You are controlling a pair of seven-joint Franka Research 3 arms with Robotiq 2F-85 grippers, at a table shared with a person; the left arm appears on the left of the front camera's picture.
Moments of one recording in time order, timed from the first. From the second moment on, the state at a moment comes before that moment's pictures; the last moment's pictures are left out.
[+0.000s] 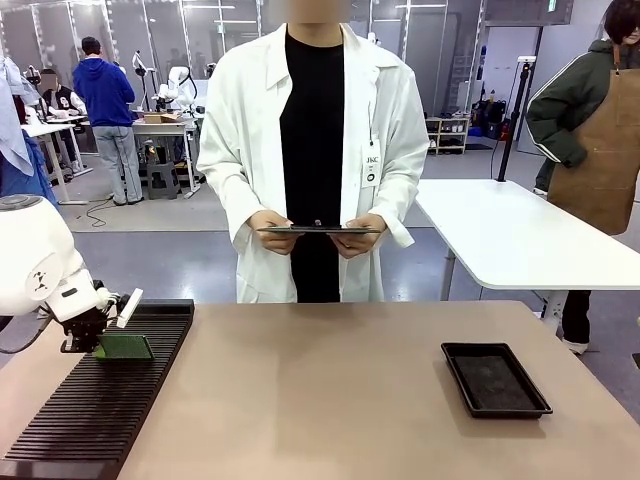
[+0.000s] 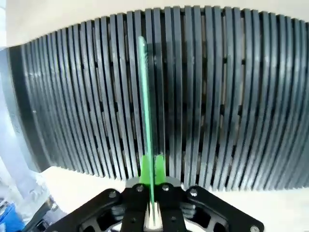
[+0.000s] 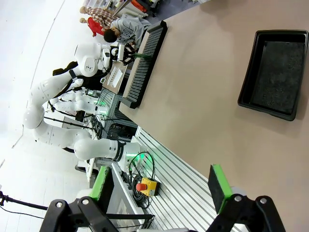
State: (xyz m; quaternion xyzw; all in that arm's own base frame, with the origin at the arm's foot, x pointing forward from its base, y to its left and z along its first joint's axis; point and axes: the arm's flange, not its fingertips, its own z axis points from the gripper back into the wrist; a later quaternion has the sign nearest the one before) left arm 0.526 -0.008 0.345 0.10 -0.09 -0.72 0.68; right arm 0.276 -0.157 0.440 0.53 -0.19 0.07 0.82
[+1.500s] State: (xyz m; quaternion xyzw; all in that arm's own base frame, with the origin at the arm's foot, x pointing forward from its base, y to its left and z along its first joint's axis) left arm 0.510 0.008 0.379 -0.42 -0.17 -0.29 0.84; right arm 0.276 -0.157 0.440 0.53 -0.19 0.07 0.82
